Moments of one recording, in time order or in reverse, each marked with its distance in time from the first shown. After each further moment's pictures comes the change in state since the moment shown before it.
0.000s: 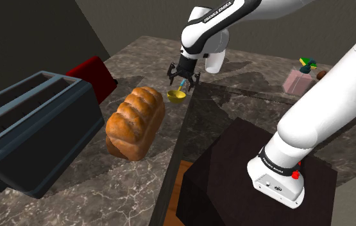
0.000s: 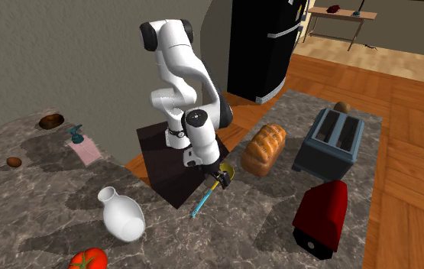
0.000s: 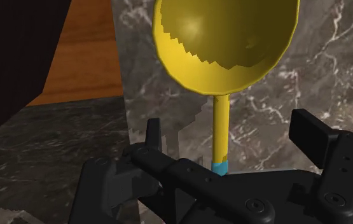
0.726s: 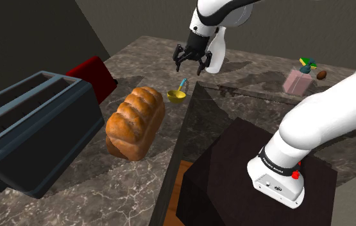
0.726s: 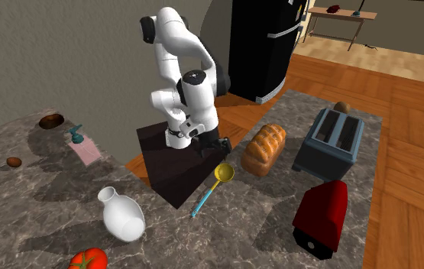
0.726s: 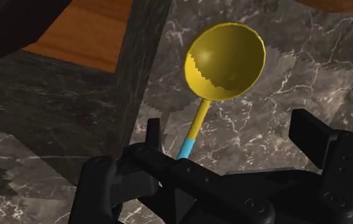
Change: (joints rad) arm 0.057 -0.290 -0.048 -0.003 -0.030 -0.267 -0.304
